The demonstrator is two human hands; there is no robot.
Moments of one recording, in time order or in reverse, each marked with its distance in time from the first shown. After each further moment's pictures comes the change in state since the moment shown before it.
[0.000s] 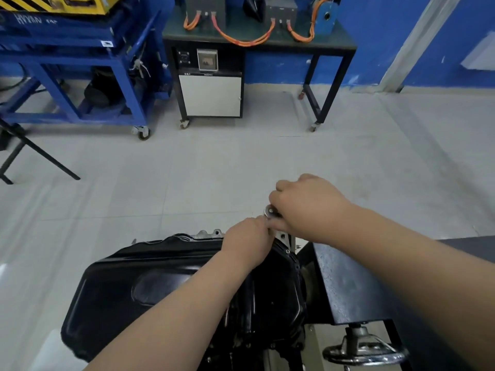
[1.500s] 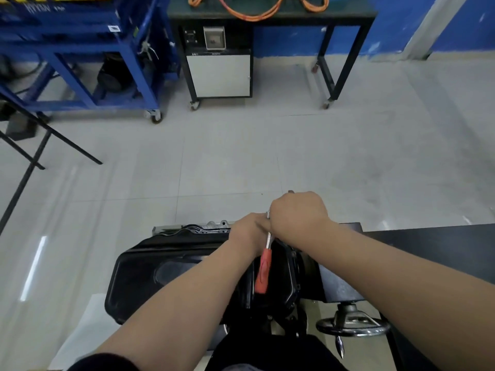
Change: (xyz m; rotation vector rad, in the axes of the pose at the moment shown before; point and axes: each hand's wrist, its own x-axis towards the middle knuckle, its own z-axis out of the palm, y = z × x) left_hand -0.006 0.025 -0.047 0.003 -0.318 -0.120; right_hand 0.005 -0.008 -0.007 0.113 -0.324 0.263
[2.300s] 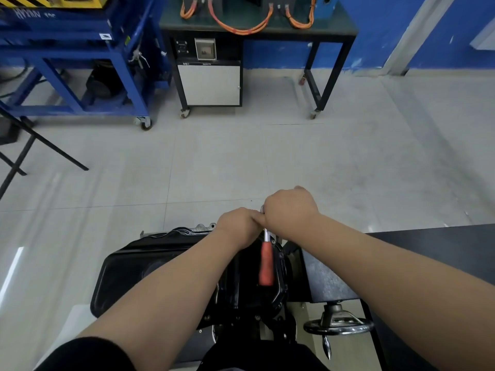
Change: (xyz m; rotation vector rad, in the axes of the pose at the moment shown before) left_hand 0.010 -0.003 -0.006 0.043 0.072 0.047; right_hand -0.002 0.012 0.002 -0.037 0.061 -0.028
